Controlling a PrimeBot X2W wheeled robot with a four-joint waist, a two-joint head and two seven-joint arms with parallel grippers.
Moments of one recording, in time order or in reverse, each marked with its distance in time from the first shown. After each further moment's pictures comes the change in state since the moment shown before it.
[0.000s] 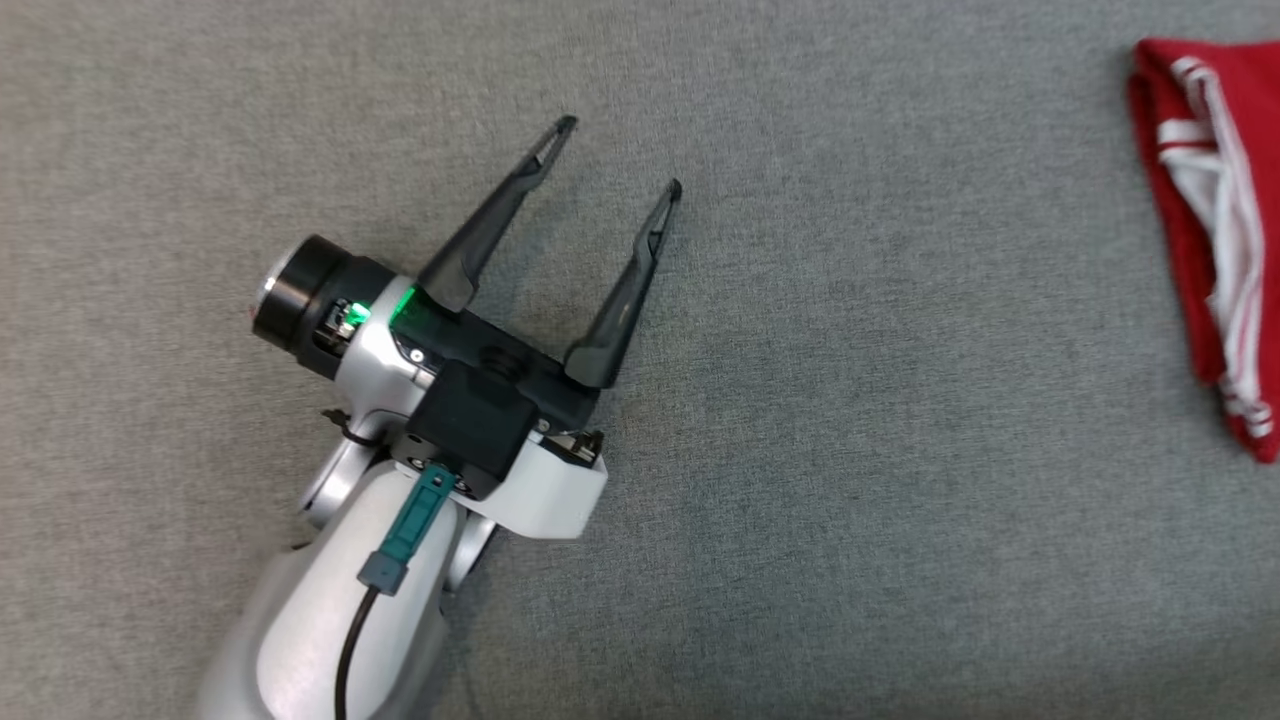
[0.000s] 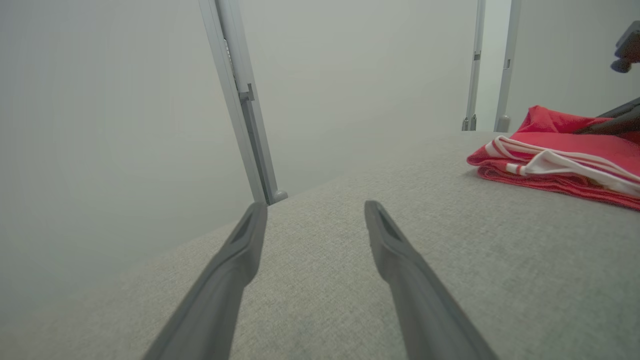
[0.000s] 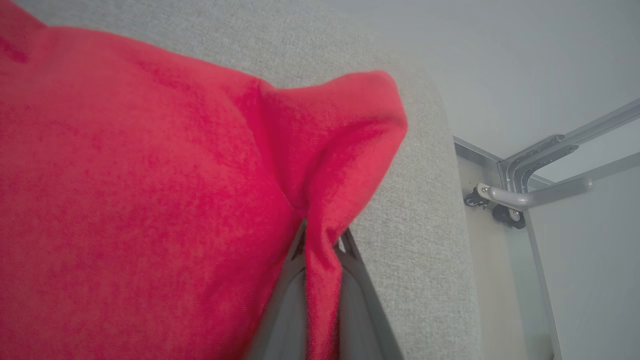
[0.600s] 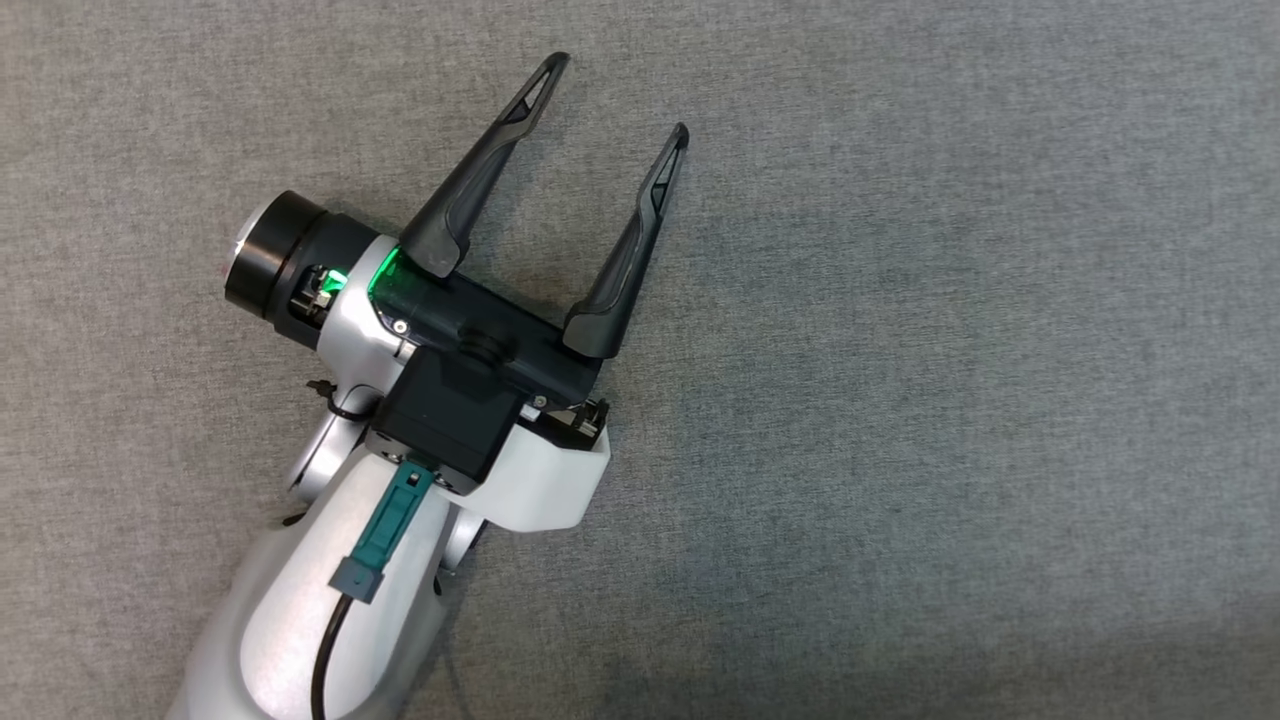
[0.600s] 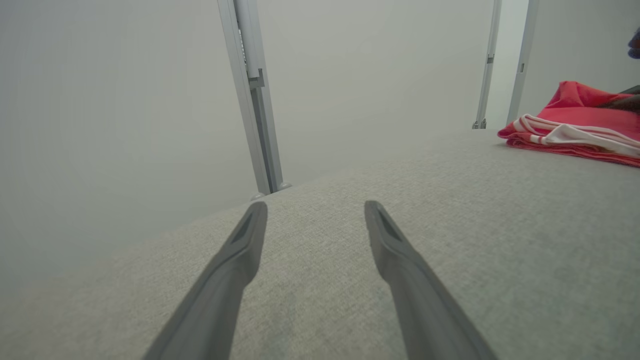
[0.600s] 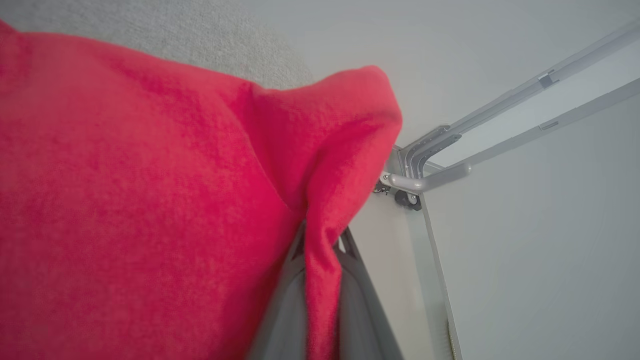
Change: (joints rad) left arm -0.053 0.030 -0.011 -0.060 -0.035 0.035 -0.001; right arm -0.064 -0.040 -0.286 0.168 -0.198 0.000 -0.024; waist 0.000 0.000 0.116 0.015
